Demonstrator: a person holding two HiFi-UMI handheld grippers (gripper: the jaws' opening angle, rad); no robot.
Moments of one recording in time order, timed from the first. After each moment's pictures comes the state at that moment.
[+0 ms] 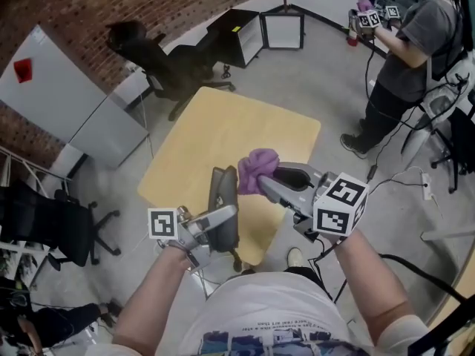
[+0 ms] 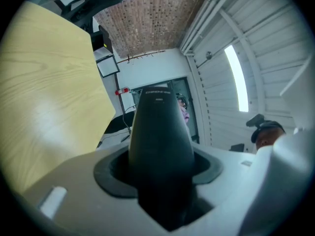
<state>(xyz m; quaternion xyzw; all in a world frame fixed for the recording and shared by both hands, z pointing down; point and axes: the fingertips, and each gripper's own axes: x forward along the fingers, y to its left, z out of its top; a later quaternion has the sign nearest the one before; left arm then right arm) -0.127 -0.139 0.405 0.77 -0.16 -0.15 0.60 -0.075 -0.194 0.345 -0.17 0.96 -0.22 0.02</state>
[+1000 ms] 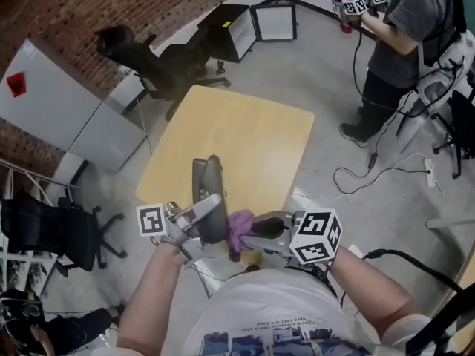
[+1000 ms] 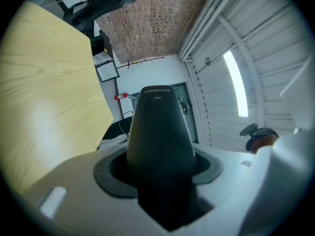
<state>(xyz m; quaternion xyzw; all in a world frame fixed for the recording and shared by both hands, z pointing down) -0.142 -0.156 0.400 0.77 -0.17 -0.18 0.59 -0.112 -0.070 0.425 0.00 0.95 -0.30 -0.05</state>
